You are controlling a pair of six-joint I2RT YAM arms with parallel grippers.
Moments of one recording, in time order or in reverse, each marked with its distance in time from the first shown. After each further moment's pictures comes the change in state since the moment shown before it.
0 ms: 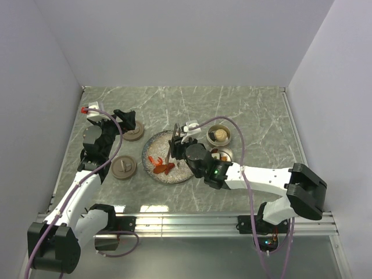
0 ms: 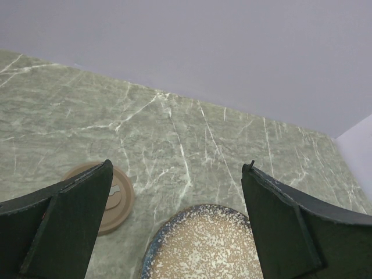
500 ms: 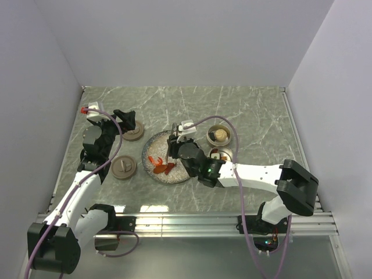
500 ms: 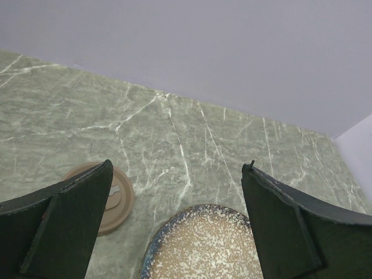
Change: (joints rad) left arm 0.000 -0.004 -0.001 0.000 0.000 0.000; right arm 0.008 0.085 0.054 -0.019 0.059 0.019
